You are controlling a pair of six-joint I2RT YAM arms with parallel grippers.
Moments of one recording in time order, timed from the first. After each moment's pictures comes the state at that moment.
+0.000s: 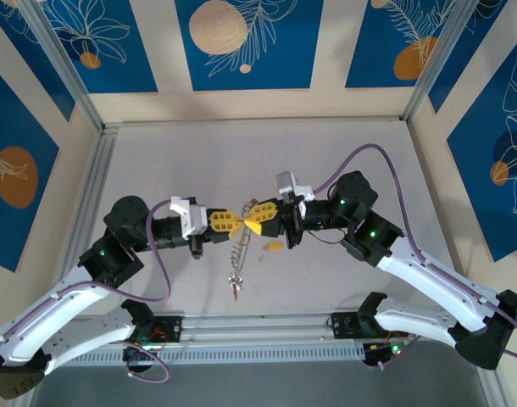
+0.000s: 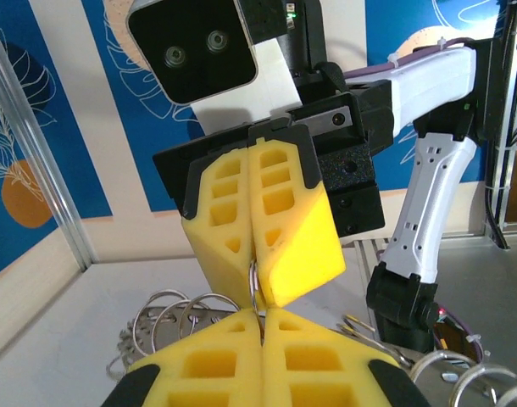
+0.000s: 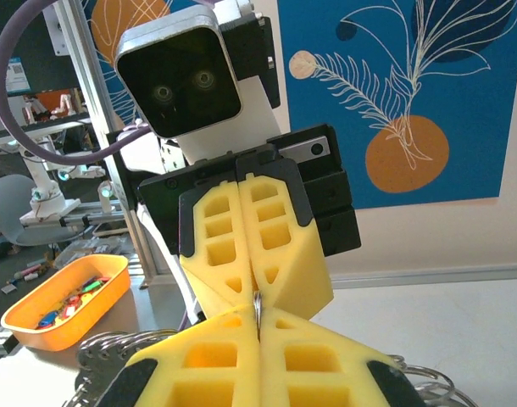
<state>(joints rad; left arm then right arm) -0.83 0.77 0.90 -0.09 0.60 0.15 0.84 0.98 0.97 0.09 -0.81 0.17</state>
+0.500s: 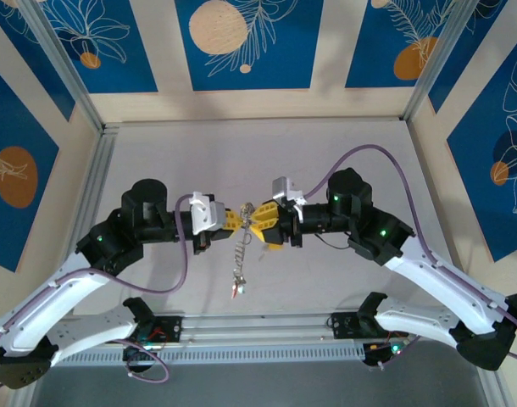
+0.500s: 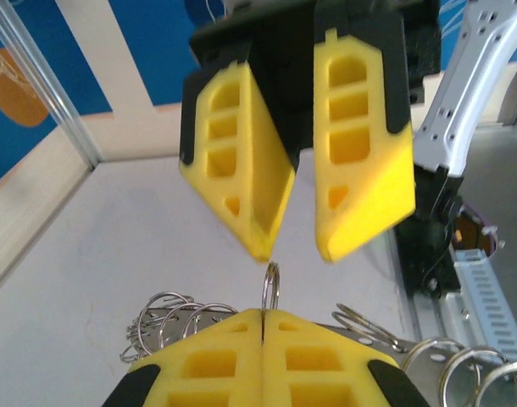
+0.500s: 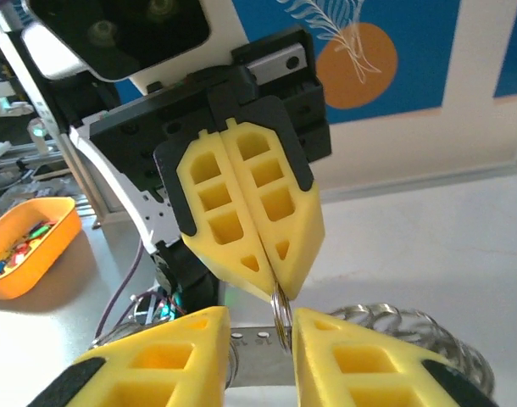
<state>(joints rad) -0.82 0.89 1.11 -0.54 0.50 0.38 0.85 0.97 1.08 -0.35 -0.64 -0.03</state>
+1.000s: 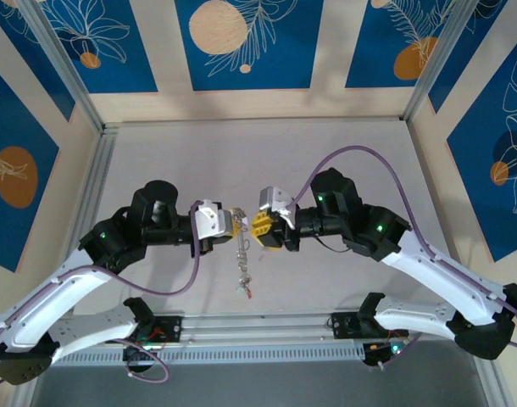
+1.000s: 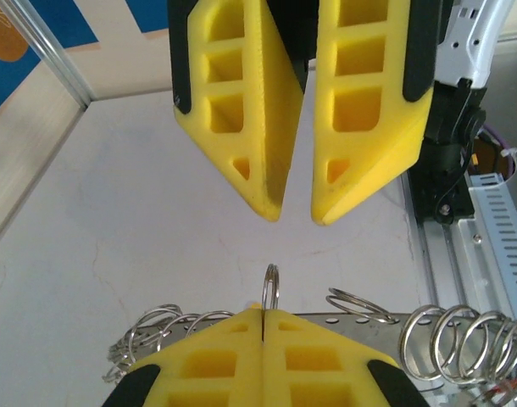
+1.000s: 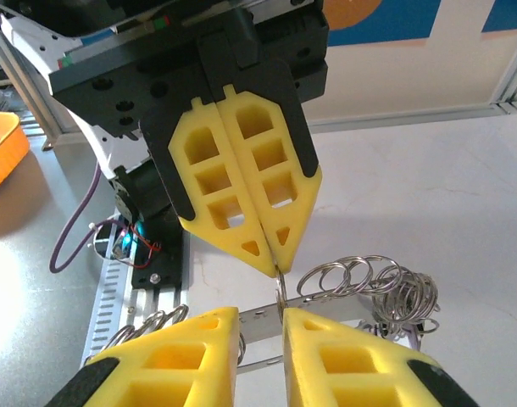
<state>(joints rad) -0.85 0.91 1.12 -0.68 0.42 0.48 0.92 1.04 1.17 -0.58 -0.50 -0.21</state>
